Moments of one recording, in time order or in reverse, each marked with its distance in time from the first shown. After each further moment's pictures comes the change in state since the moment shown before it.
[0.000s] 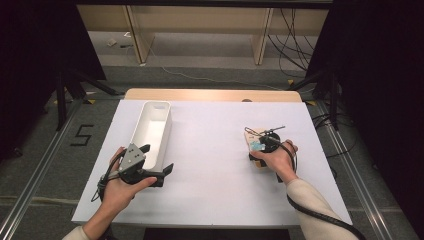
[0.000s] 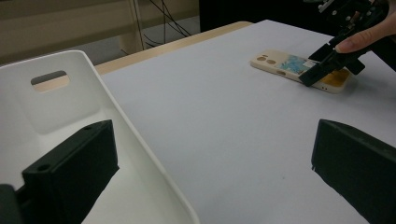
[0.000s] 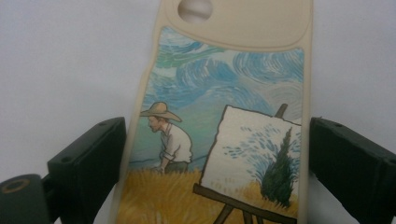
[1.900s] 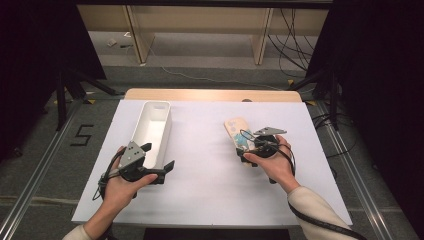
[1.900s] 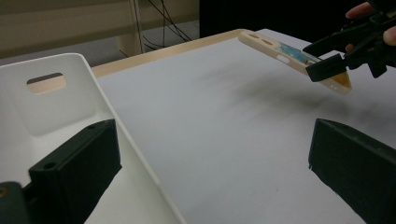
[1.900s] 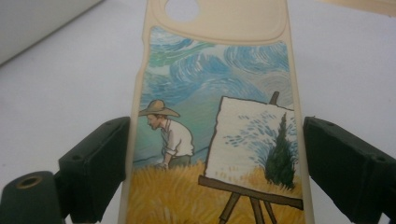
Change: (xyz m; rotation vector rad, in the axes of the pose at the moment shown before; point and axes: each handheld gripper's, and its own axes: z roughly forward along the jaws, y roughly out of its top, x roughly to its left) left arm -0.001 0.011 0.005 -0.014 -0.010 -0.064; right arm 0.036 -0.005 -0.044 -0.328 0.214 -0.135
